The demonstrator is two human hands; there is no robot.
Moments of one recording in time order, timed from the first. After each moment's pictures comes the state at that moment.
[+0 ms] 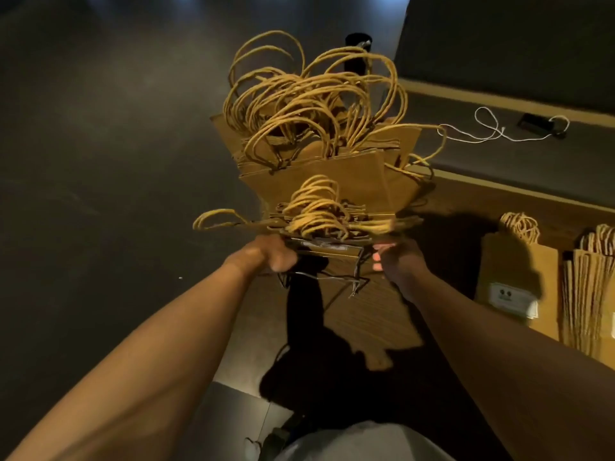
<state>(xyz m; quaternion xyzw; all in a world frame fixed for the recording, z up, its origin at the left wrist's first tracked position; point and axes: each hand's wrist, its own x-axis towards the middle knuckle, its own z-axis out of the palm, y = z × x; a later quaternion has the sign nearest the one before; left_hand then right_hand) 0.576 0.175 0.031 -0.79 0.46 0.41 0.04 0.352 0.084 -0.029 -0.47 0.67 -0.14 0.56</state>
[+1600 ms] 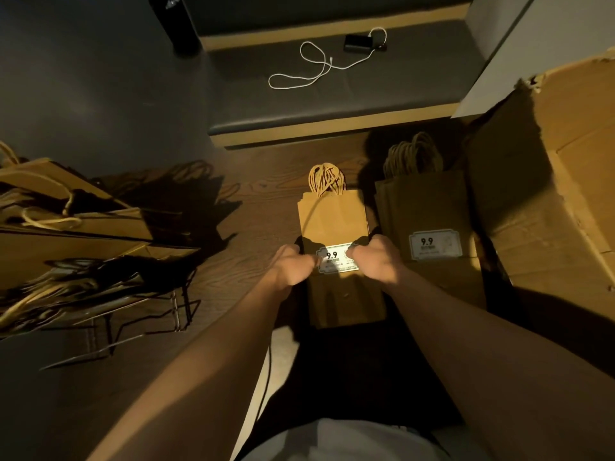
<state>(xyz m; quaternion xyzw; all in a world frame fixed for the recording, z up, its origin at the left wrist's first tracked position) 0.224 0.042 -0.051 -0.73 0.37 0.56 -0.08 0.058 0.035 -0.048 -0.42 0.77 -0.07 0.47</state>
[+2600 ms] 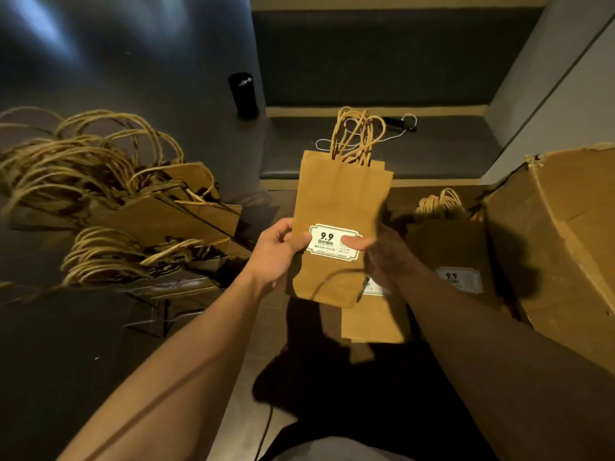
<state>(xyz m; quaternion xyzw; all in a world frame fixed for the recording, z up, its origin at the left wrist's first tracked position) 0.316 0.079 0.037 -0.57 0.36 0.59 -0.45 0.122 0.049 0.045 -0.33 0.47 -0.35 0.74</state>
